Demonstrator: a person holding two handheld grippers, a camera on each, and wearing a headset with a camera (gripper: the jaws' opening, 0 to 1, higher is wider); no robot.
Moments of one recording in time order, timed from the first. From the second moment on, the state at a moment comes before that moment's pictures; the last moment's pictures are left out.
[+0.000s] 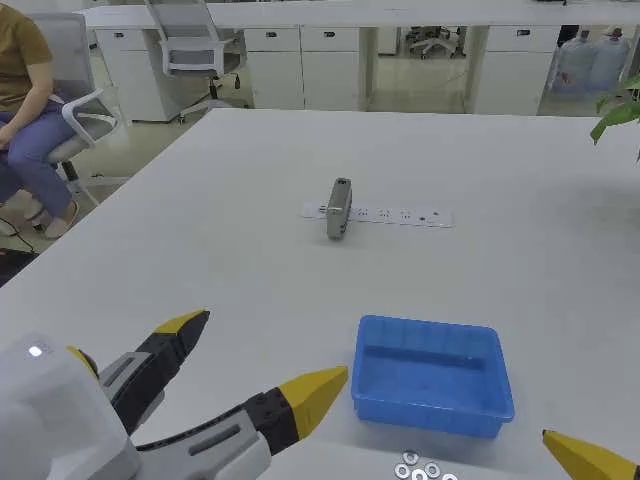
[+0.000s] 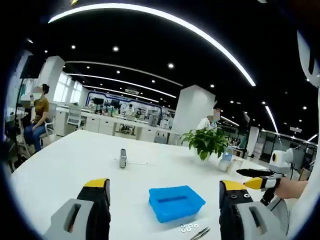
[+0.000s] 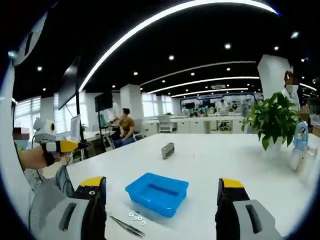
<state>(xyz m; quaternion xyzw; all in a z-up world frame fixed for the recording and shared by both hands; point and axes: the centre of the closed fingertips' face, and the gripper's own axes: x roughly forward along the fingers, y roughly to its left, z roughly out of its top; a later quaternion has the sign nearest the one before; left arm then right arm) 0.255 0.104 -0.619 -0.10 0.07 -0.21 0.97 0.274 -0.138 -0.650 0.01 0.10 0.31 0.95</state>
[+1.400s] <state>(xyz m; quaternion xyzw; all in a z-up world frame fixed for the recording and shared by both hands) 0.253 0.100 -0.637 -0.10 0.10 -0.22 0.96 0.276 -0.140 -0.666 -0.03 0.14 0.30 0.94</state>
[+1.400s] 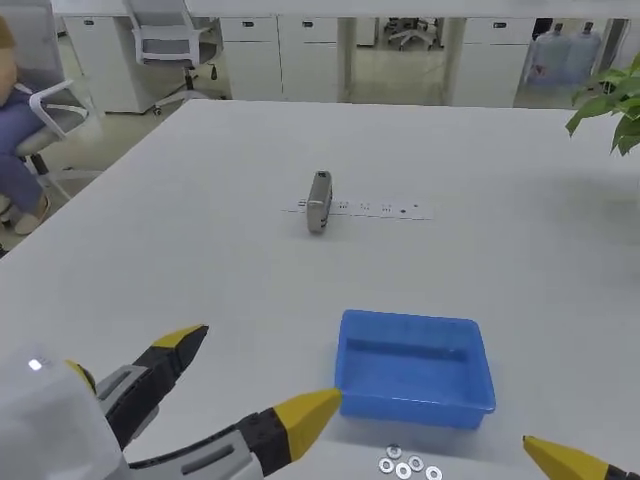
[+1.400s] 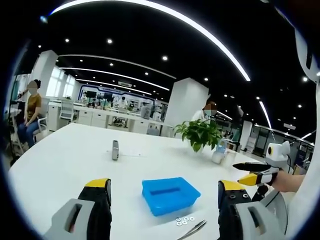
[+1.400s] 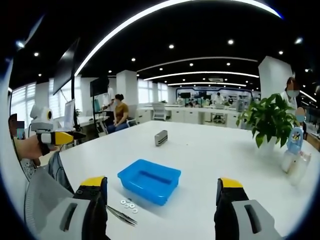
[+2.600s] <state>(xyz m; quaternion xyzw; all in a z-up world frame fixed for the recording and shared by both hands) 0.262 0.098 -0.653 -0.09 0.13 -0.23 0.96 0.288 -0.134 -0.673 -0.02 0.15 0.30 0.94</state>
